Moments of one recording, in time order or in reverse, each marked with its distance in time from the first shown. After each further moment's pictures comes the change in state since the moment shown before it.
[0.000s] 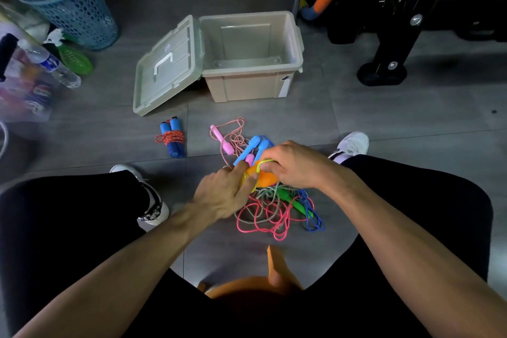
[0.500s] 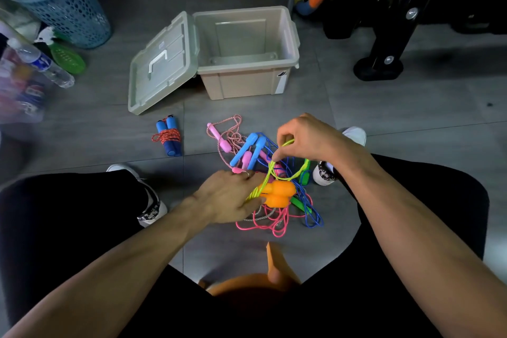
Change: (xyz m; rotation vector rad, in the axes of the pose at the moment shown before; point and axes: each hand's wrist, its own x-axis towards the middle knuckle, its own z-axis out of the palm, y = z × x) left_hand -0.002 0.002 -0.012 0.206 0.010 0.494; right_hand 0.006 0.027 -0.032 0.014 0.115 0.139
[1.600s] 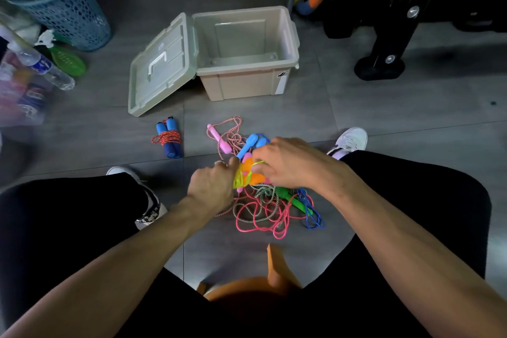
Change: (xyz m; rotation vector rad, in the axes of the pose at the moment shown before) left_hand 0.010 -0.010 0.010 0.201 -0.242 -0.559; right_hand -0.021 -0.049 0.015 -0.237 -0.091 -0.185
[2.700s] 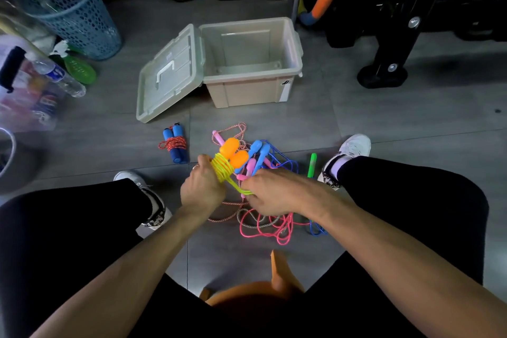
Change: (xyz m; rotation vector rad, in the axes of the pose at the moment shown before) left_hand -0.006 -0.016 -0.002 -0.638 0.055 -0.497; right_hand 0.013 -0.015 0.056 0.014 -0.154 -0.081
